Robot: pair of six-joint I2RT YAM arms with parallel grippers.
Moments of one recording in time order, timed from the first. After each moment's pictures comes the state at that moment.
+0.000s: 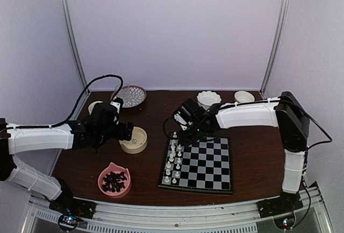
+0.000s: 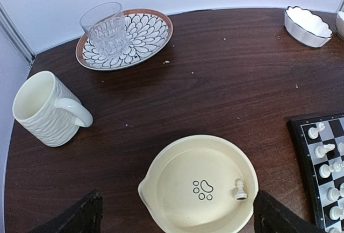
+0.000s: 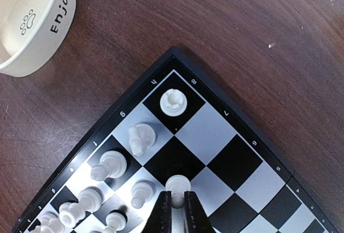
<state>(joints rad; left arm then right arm) -0.73 1.28 0.71 -0.07 -0.45 -0.28 0.88 1.98 1.42 -0.48 0.12 0.23</state>
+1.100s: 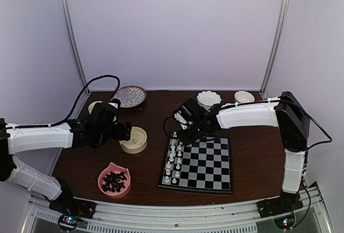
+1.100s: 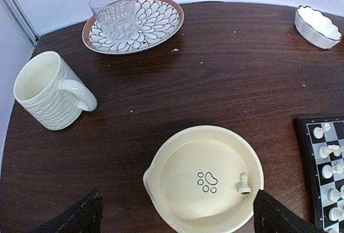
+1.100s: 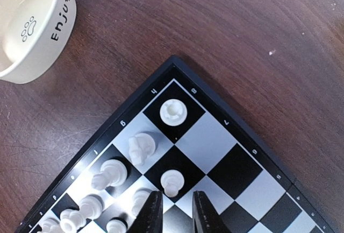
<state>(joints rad) -0.72 1.28 0.72 -0.12 -0.44 -0.35 0.88 1.99 1.42 -0.45 0.11 0.23</state>
